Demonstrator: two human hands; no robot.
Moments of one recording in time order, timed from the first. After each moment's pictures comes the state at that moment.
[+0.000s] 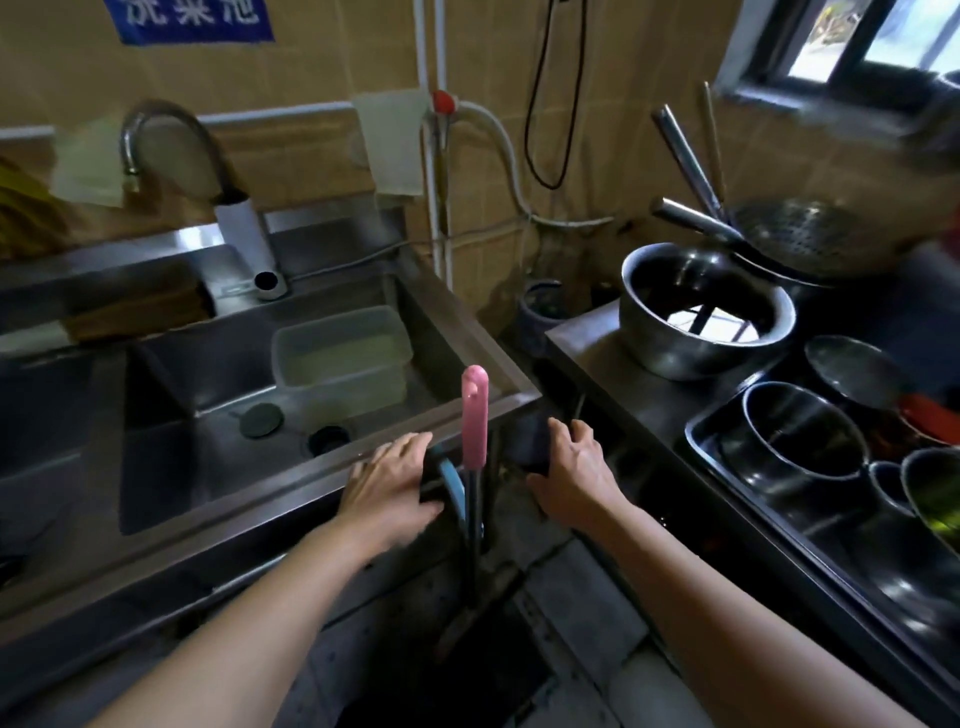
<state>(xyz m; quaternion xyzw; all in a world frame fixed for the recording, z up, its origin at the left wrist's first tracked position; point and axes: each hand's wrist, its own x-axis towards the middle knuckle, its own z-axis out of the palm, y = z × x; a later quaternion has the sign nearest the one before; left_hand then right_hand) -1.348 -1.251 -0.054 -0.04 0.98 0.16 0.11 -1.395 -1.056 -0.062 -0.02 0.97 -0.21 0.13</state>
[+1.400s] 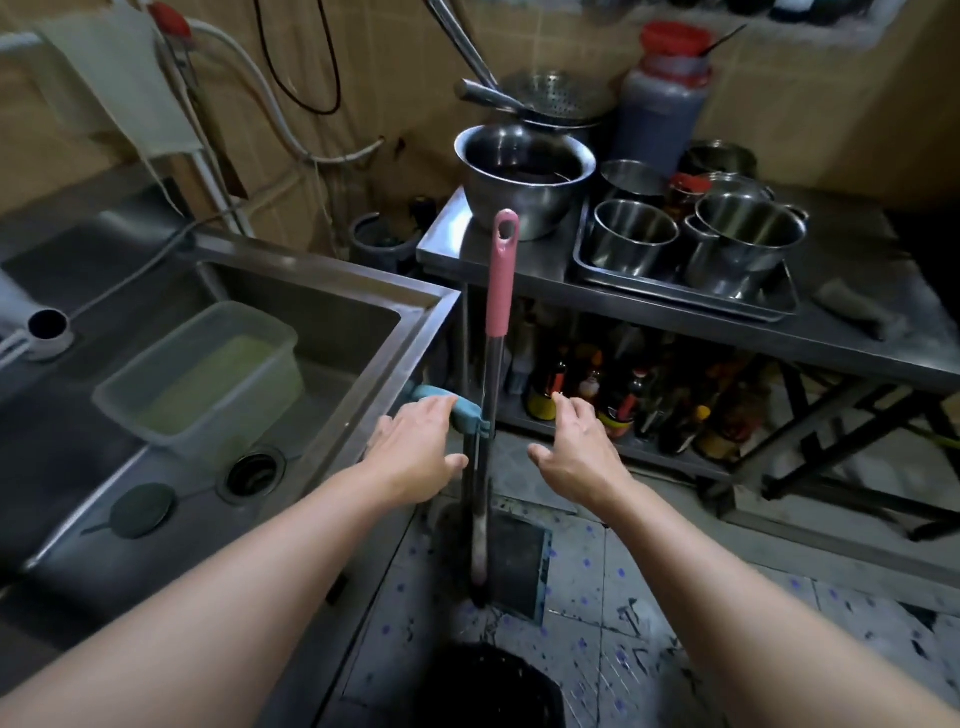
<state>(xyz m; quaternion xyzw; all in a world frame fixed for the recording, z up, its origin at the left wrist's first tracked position) -1.343 -1.346 -0.086 0.34 0.92 0.10 0.18 -1.253 -1.189 -0.114 0.31 0.91 -0.26 0.06</state>
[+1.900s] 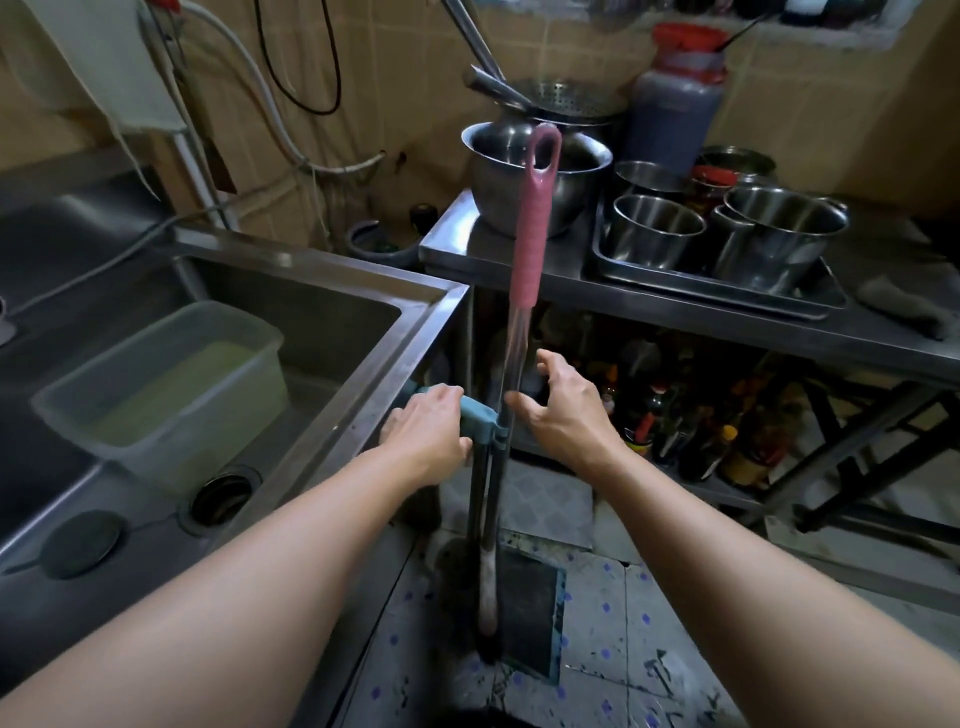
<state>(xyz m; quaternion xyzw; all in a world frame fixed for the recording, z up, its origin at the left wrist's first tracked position) -1.394 -1.317 -0.166 0.32 0.93 0.12 0.14 -1.320 -1.184 -0.162 0.26 0.90 -0.34 -0.11</state>
